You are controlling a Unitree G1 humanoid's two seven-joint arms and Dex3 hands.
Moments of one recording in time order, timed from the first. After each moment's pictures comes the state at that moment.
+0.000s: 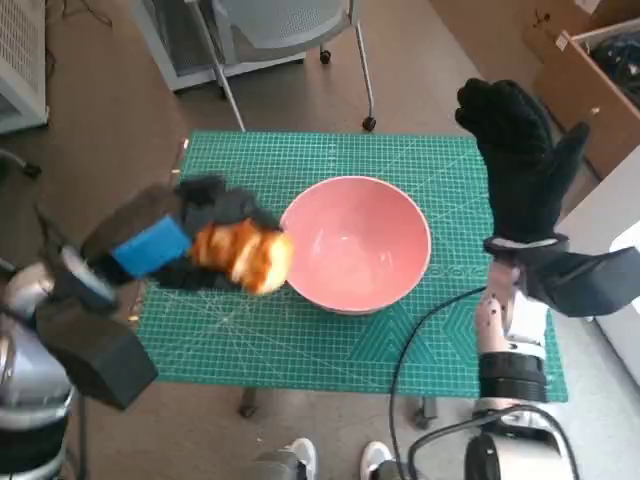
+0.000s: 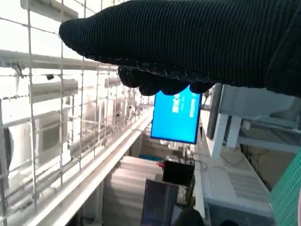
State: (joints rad) left arm -0.55 0.59 -0.04 -0.28 0.17 -0.06 -0.50; right arm -0.73 -0.09 -0.24 0.63 0.35 -0.61 0.45
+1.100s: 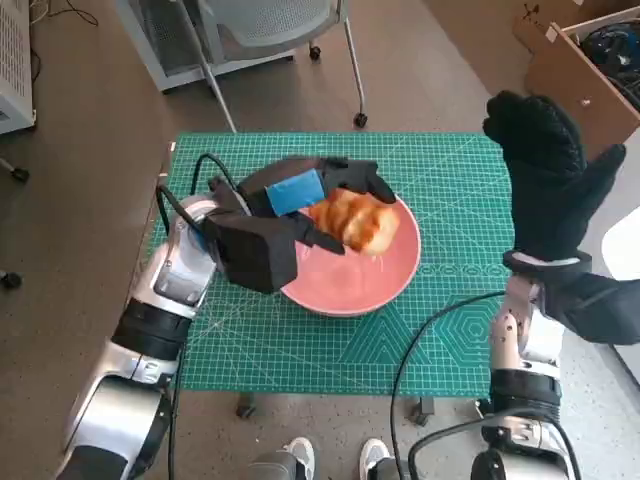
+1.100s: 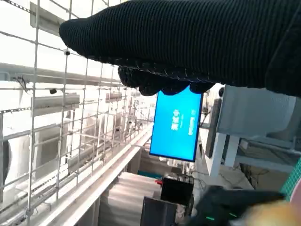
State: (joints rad) left arm -0.85 0.36 -0.28 0.49 0.28 -0.25 -0.57; right arm -0.63 -0.11 -0.27 0.49 0.36 -0.59 0.42
